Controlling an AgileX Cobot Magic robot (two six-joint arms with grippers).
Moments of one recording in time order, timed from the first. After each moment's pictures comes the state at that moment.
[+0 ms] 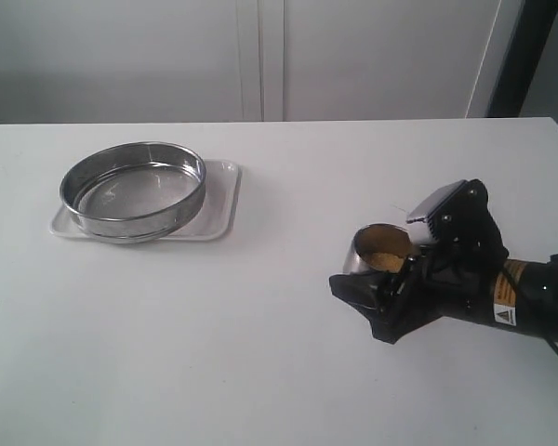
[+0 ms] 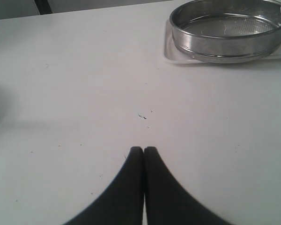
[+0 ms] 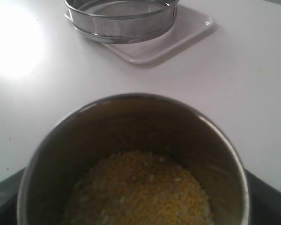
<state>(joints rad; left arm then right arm) 0.05 0.00 0.03 -0.07 0.38 0.15 0.18 1.62 -0.46 -0.95 -0.82 0.55</state>
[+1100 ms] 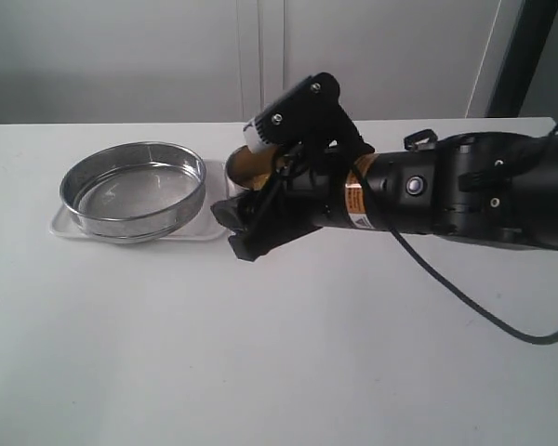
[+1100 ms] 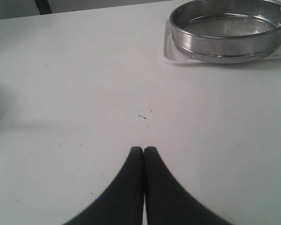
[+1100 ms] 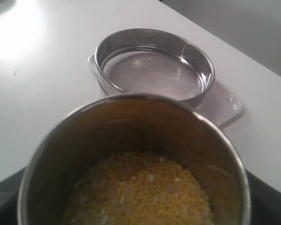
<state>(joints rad) 0.05 0.00 0.03 -0.07 0.38 0.15 0.61 1.58 -0.90 -1.02 -0.28 0.84</state>
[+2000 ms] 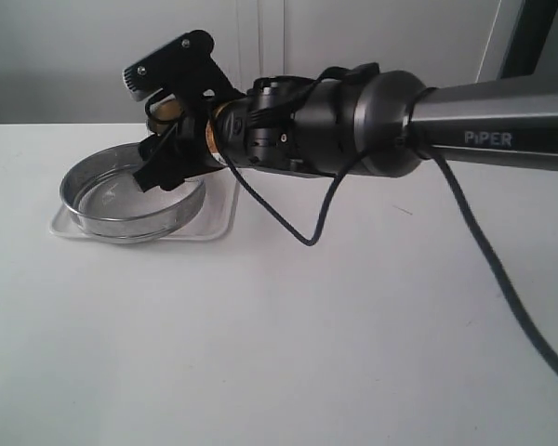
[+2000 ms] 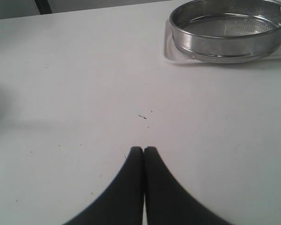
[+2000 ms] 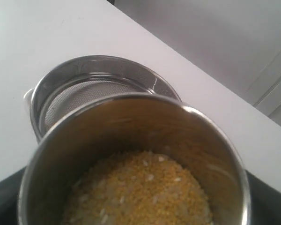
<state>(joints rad) 0.05 0.00 0.03 -0.07 0.38 0.15 0.77 1.96 -1.47 -1.02 0.12 0.88</state>
